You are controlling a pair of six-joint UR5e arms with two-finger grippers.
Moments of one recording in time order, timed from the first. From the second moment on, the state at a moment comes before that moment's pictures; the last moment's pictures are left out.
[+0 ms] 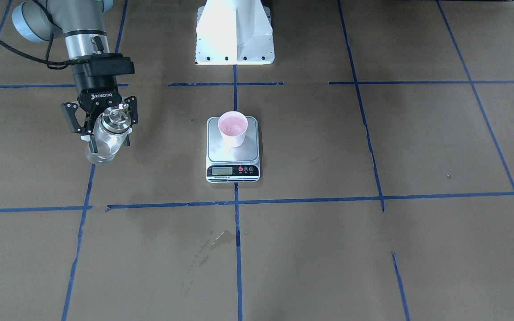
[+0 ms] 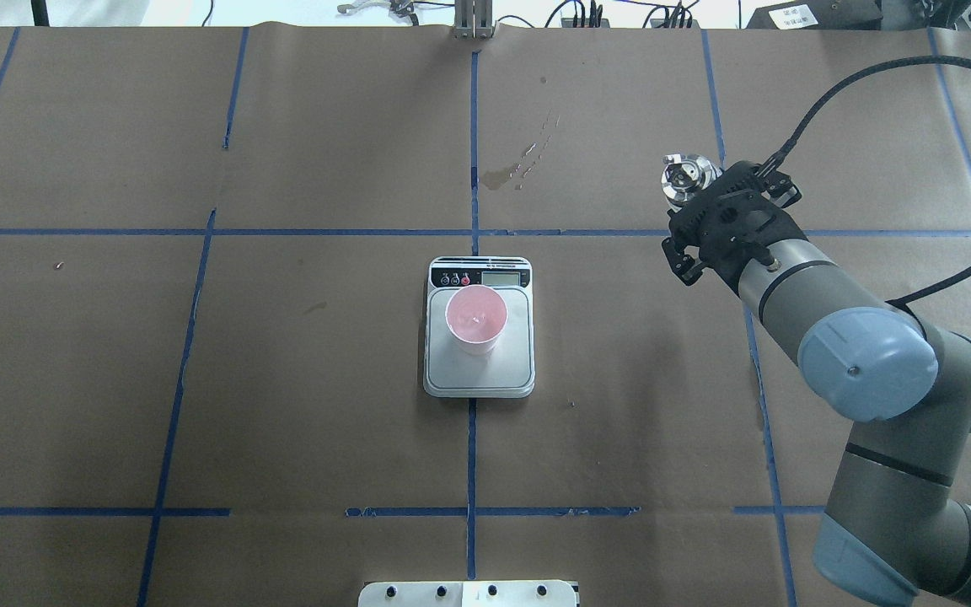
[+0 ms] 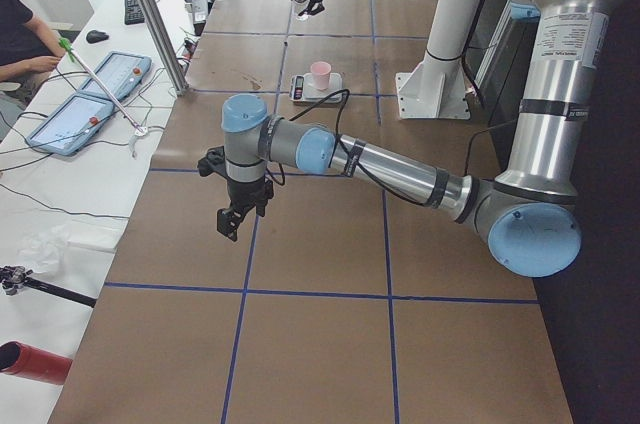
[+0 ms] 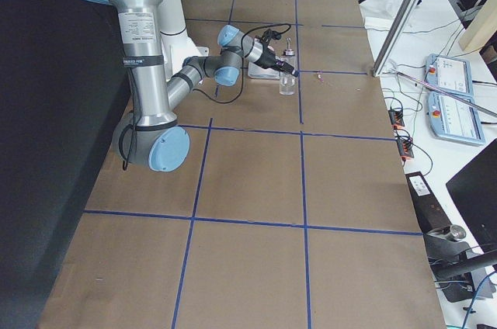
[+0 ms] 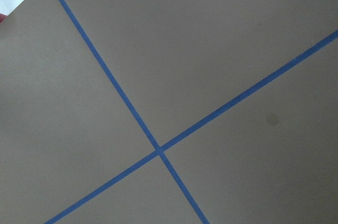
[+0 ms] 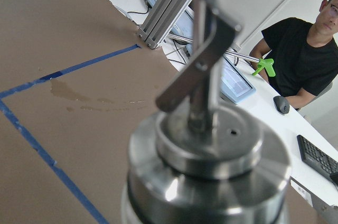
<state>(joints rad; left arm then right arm) -1.45 -1.68 -1.76 -1.51 -2.14 0.29 0.48 -1.41 2.02 -1.04 1.02 0.28</state>
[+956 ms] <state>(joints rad) -1.47 -1.62 -1.63 -1.67 -2.26 0.13 0.21 -1.26 1.98 -1.37 0.56 0.08</state>
